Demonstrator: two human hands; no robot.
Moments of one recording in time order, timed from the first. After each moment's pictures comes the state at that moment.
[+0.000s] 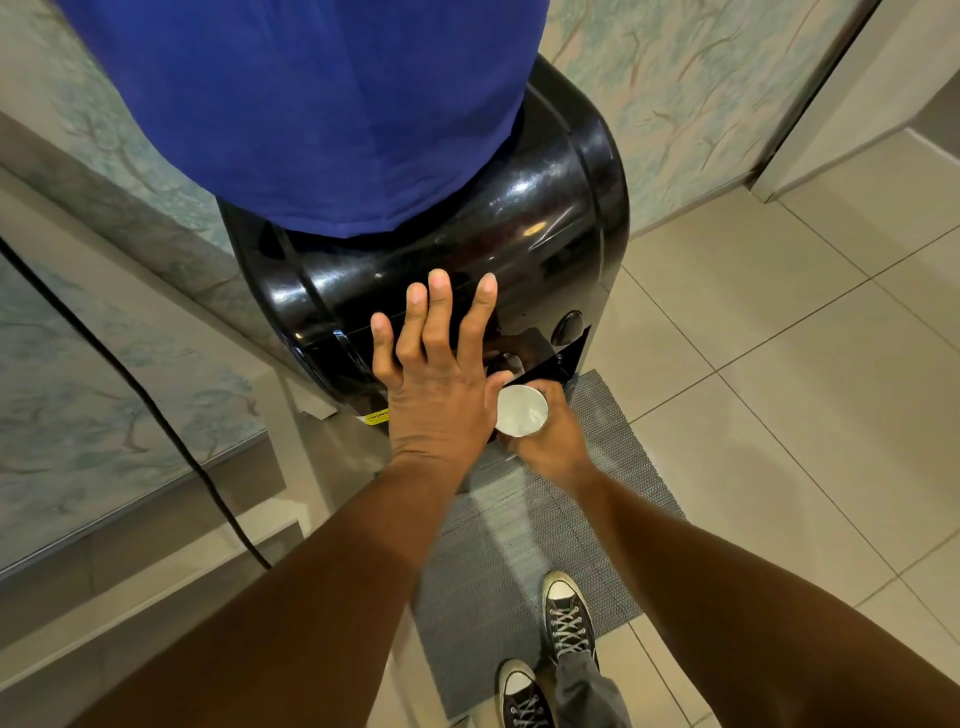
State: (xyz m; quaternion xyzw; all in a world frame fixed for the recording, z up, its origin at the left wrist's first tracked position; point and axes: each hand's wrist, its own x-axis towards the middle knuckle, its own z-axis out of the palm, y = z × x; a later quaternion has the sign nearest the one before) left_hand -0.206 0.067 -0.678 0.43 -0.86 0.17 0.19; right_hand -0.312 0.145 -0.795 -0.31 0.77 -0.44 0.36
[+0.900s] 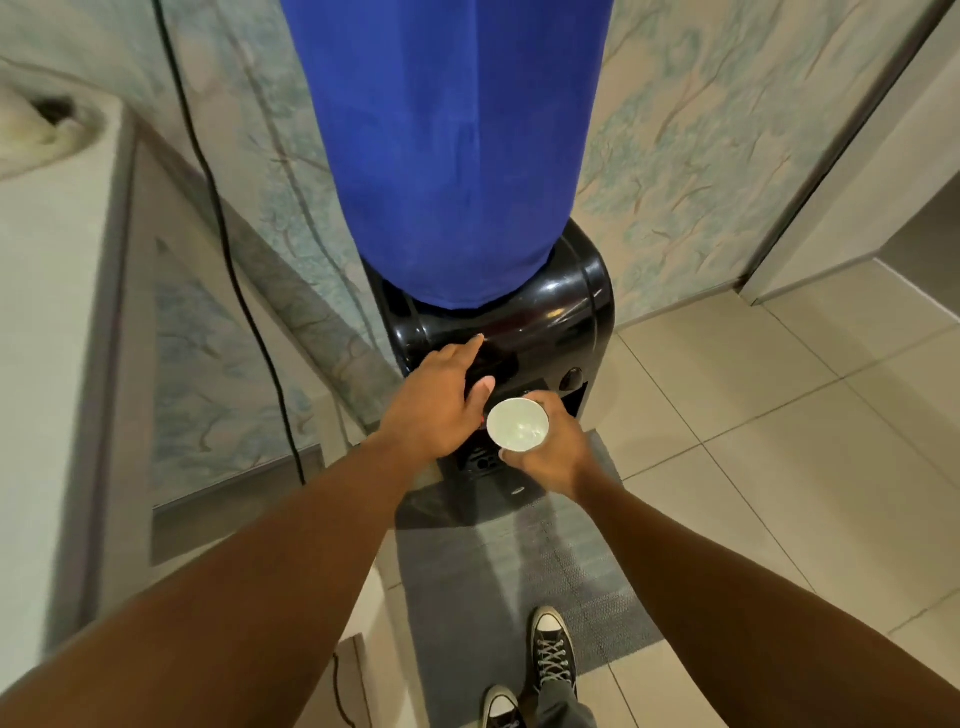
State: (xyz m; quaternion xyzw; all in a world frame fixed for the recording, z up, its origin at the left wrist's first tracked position) left_hand -0.134 0.078 -0.534 0.38 -0.90 -0.20 0.10; right_hand -0.278 0.184 -0.613 -0.40 0.74 -0.39 0.37
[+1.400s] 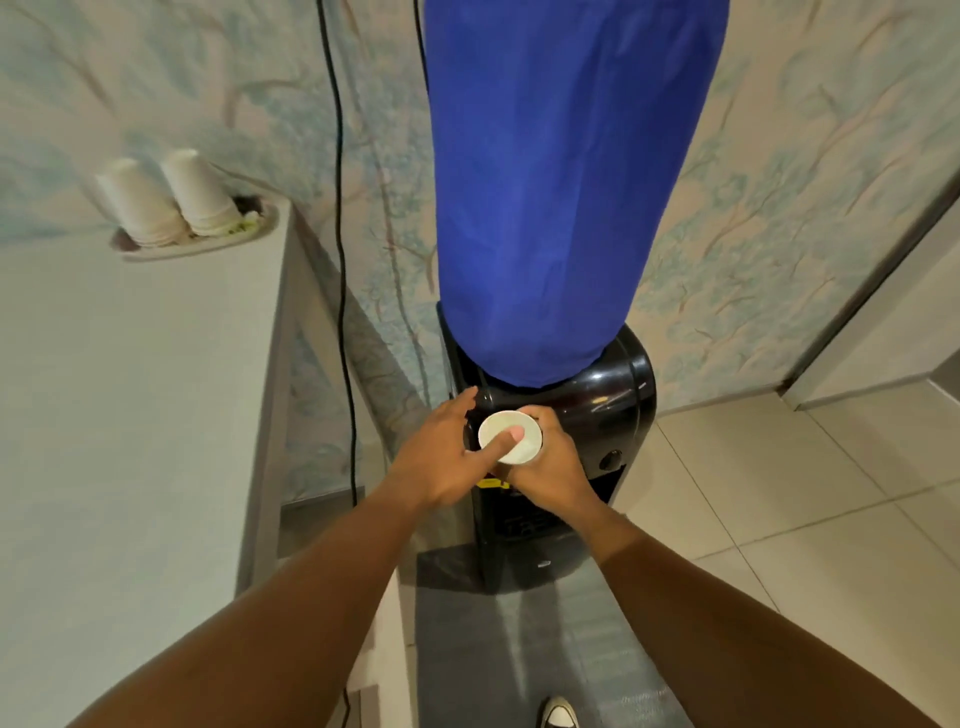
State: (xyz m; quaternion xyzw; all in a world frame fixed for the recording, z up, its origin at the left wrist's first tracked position) left_hand -0.074 0.091 -0.460 0.49 -0.79 -0.33 0.14; right_hand -0.226 0.142 -0.505 -0.46 0.66 -0.45 0.38
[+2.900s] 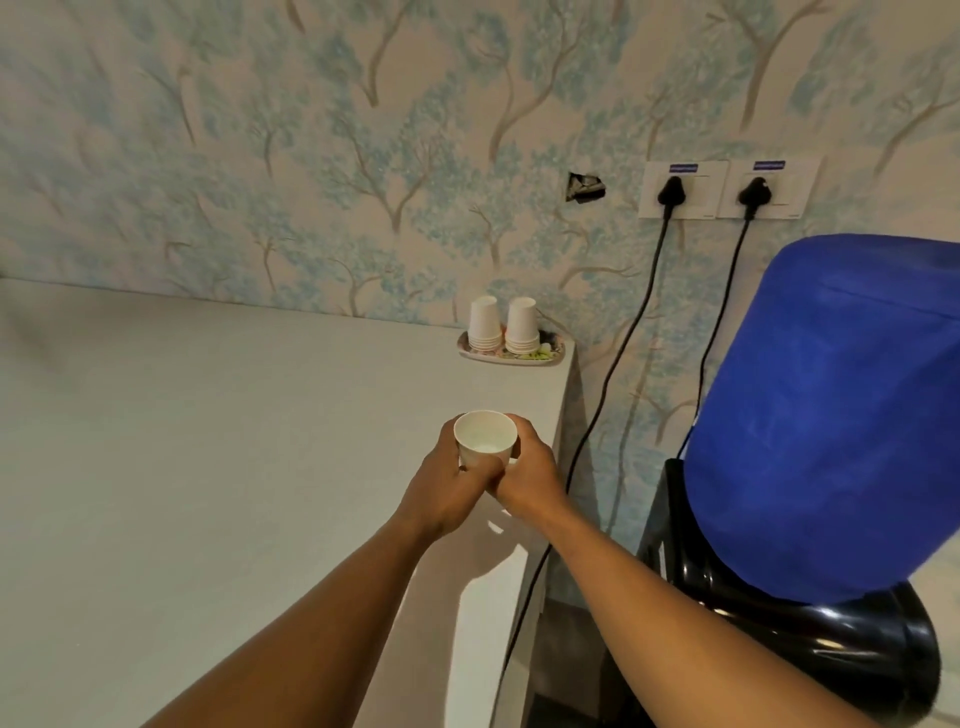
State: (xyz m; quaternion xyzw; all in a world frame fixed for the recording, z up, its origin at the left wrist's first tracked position) left_hand 0.143 0.094 -0.327 0.59 -0.60 -0.30 0.45; right_hand 0.027 0.048 -0.345 -0.66 0.46 -0.42 0.43
